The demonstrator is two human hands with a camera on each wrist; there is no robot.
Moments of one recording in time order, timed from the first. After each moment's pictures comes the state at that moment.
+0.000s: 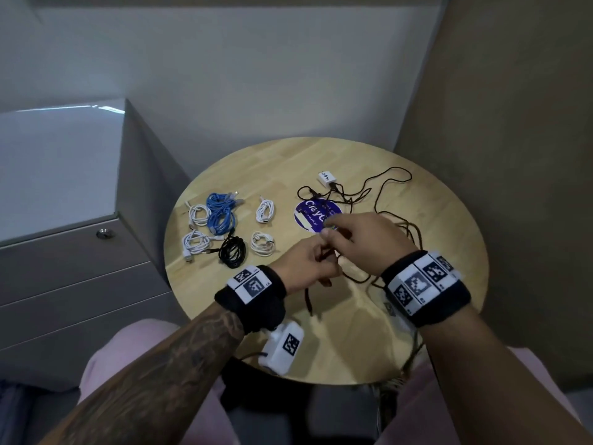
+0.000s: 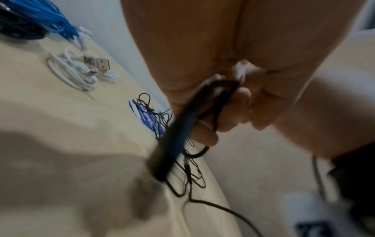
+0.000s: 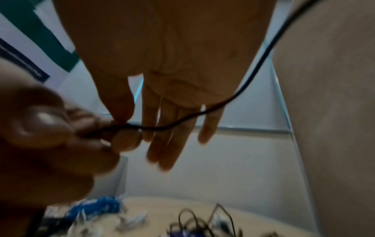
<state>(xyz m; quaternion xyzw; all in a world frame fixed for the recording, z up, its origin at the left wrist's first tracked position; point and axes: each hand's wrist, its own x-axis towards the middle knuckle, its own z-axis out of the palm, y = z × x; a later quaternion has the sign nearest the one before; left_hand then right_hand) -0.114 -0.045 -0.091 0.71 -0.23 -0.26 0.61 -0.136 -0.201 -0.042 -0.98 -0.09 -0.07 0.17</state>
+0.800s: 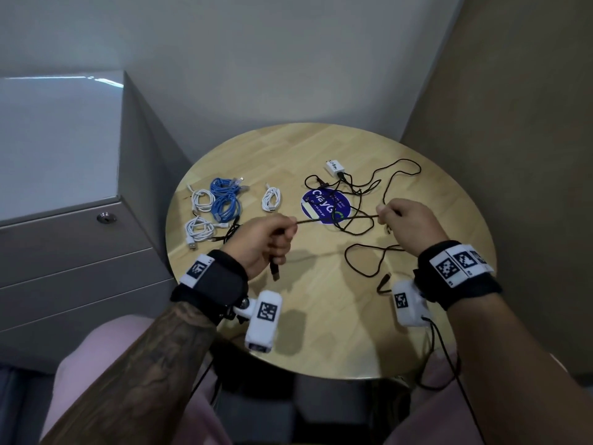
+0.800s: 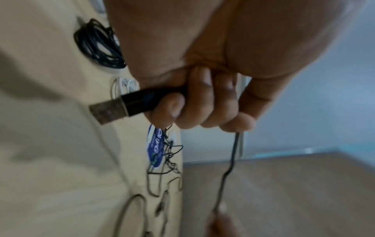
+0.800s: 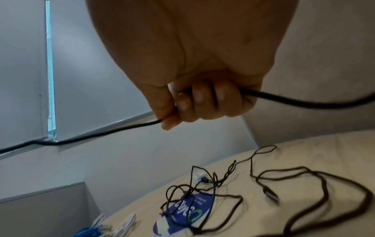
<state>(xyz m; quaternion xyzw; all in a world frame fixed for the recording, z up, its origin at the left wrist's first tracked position) -0.087 0.026 -0.080 0.59 -0.04 -0.31 0.74 -0.113 -0.245 -0.065 -0.92 0.14 -0.05 0.35</state>
